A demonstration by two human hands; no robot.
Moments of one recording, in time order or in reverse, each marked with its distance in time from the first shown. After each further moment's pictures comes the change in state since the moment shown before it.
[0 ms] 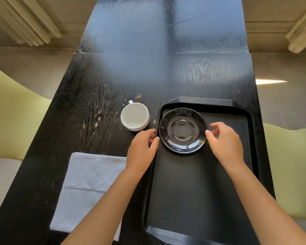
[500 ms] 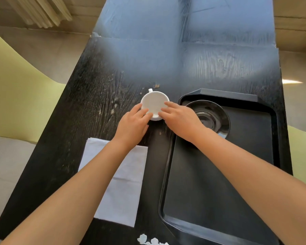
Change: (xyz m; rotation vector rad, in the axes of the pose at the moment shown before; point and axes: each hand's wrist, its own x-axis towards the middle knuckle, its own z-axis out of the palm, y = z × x) left_hand 0.042 -0.070 -0.063 0.703 -0.040 0.501; right_hand 0.021 -0.100 0.100 -0.516 -0.169 -1.168
